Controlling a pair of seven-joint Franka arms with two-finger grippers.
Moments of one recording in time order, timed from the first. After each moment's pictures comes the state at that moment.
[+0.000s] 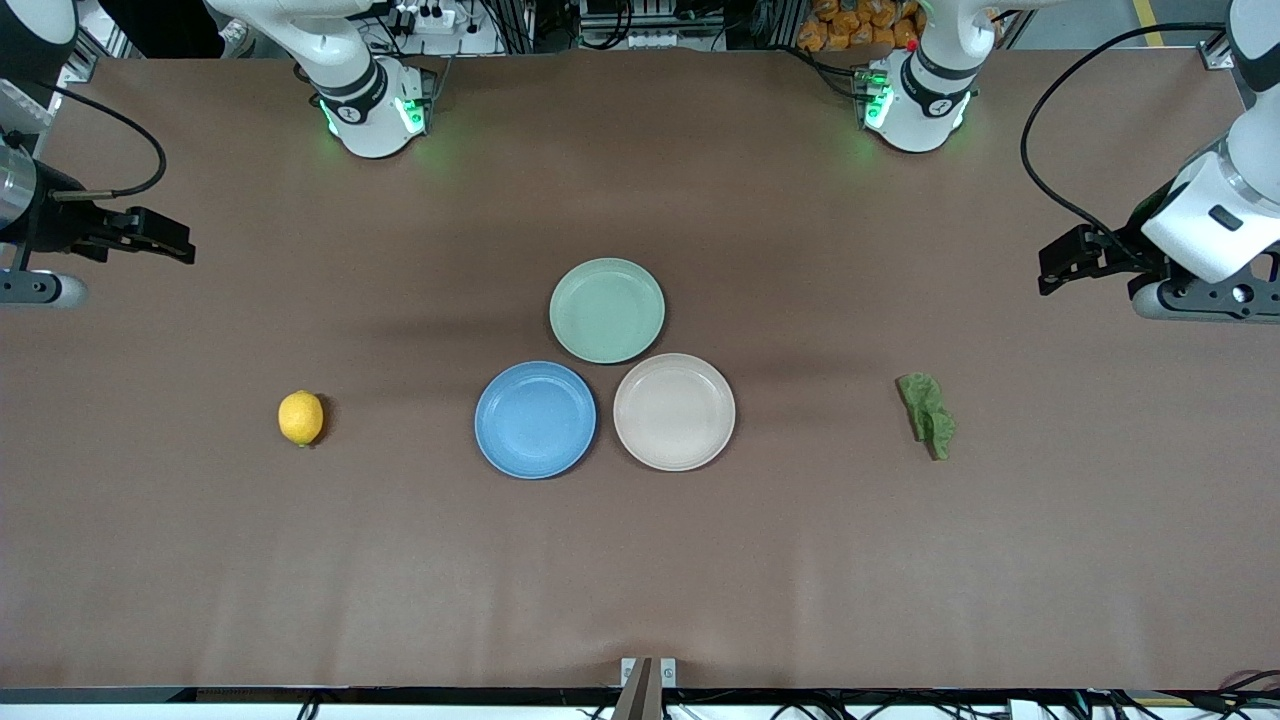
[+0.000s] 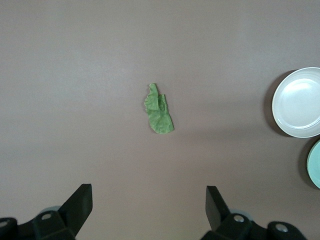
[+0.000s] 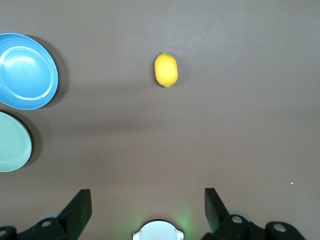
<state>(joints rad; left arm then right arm) -0.05 0.06 -0.07 -1.57 -0.01 1.61 -0.05 0.01 0.06 0.00 -1.52 -0.03 1.39 0.03</state>
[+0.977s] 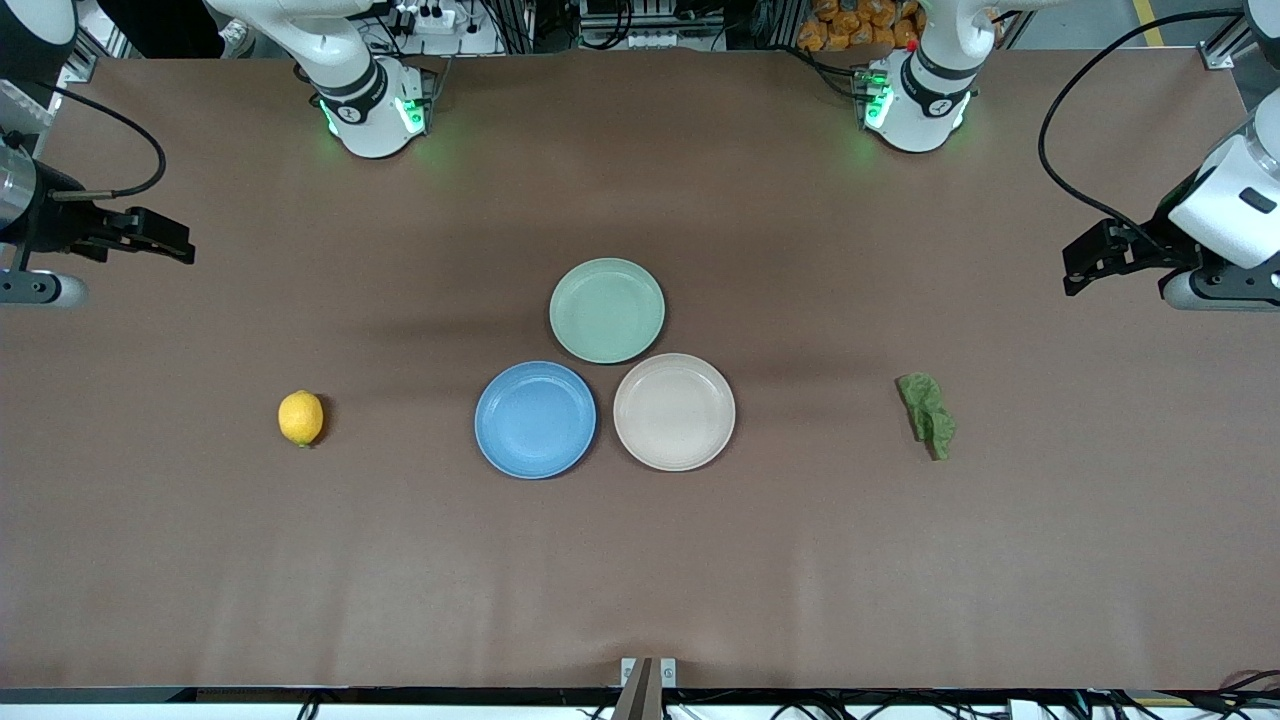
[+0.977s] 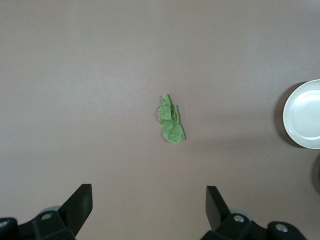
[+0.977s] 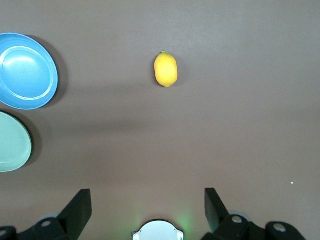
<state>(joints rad) -0.08 0.04 -0.04 -1.56 0.04 1.64 -0.05 0.01 0.06 0.00 -1.52 -0.03 1.39 0.03</state>
